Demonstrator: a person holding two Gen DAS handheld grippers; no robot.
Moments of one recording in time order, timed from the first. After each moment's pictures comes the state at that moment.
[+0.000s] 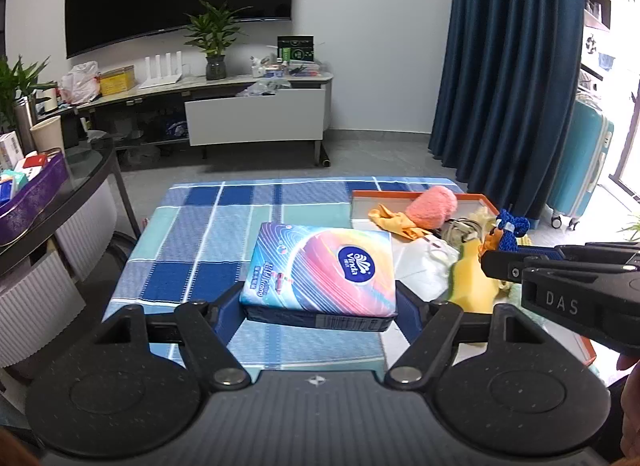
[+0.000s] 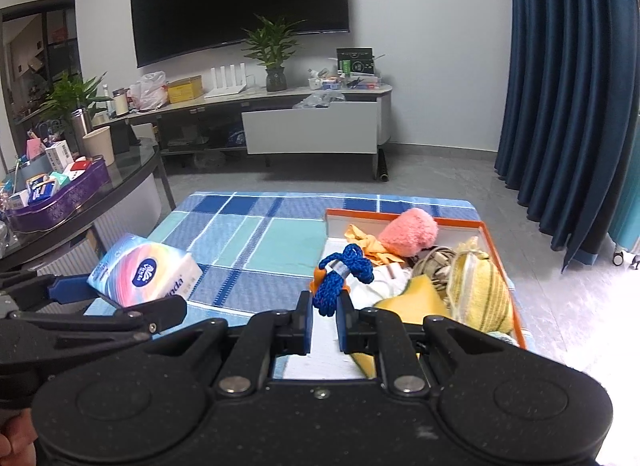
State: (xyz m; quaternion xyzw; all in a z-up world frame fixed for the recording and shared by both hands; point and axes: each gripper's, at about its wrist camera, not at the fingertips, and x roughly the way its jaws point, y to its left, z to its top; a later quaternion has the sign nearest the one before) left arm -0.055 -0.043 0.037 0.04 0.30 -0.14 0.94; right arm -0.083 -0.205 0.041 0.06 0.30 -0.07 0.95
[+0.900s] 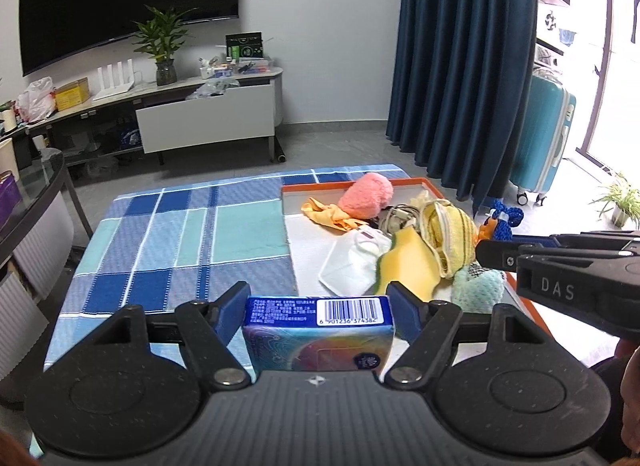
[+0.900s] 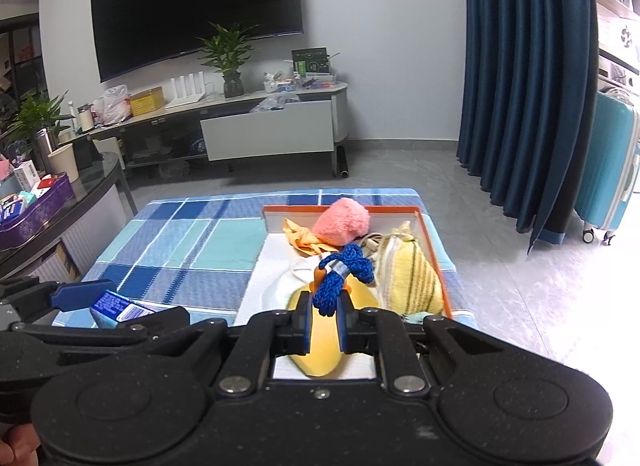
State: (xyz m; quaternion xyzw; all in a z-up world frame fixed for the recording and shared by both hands) left arm -0.065 -0.088 0.032 0.07 0.30 -0.20 0.93; right arm -0.115 -0.256 0.039 0.08 0.30 -0.12 0.94
